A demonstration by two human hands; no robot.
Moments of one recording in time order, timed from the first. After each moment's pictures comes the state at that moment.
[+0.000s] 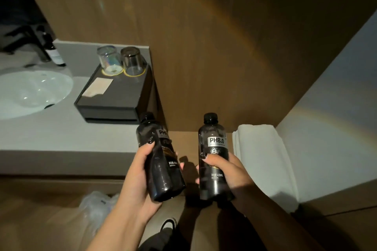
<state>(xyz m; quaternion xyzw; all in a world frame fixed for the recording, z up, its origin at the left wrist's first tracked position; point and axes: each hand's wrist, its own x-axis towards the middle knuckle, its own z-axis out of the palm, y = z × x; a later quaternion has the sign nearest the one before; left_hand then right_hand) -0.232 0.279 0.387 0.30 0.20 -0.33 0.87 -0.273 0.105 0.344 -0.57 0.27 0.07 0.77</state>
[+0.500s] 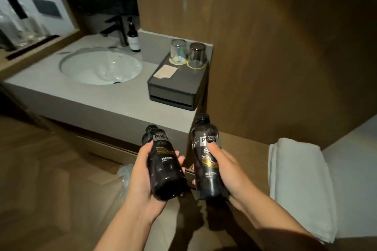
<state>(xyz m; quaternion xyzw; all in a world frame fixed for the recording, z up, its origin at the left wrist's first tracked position) -0.288 0.383 0.381 0.26 0.28 -0.20 0.90 -0.279 0.218 0.357 -0.62 0.16 0.18 0.75</state>
